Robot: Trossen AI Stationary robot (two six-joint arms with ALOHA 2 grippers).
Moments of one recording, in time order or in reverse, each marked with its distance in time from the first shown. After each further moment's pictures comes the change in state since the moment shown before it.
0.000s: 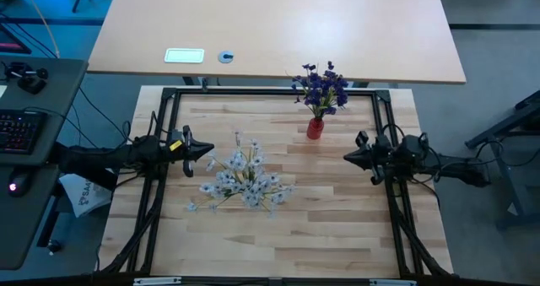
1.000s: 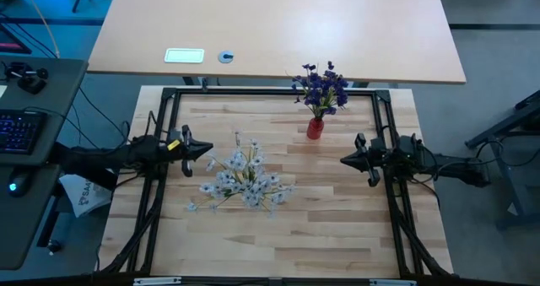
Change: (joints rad) left arm -0.001 -0.026 0.000 -0.003 0.000 0.000; right arm 0.000 -0.004 0.001 -0.136 0.004 -0.042
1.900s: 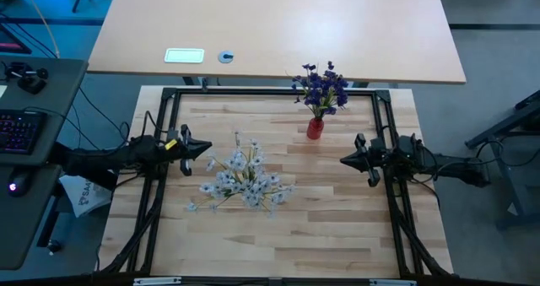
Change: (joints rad) left arm 0.006 -0.058 -0.020 0.015 -0.007 0.000; right arm 0.000 0.007 -0.001 0.006 -0.002 0.000
